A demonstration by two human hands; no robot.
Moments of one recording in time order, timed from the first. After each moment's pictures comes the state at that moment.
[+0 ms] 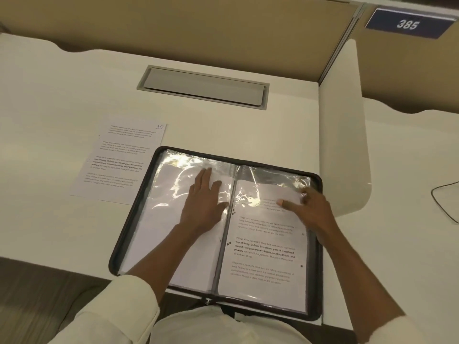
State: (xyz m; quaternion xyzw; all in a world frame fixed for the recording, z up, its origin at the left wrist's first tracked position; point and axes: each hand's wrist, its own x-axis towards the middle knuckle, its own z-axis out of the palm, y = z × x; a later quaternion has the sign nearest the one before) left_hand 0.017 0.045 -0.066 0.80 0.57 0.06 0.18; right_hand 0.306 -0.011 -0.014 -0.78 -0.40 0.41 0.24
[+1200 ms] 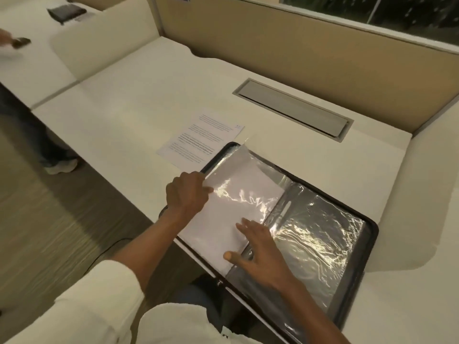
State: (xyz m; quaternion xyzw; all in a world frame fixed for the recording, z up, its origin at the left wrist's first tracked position) left_hand -0.073 -0.024 0.033 0.51 0.85 0.03 0.12; right_hand 0.170 -0.075 -0.039 -0.45 -0.76 0.46 0.08
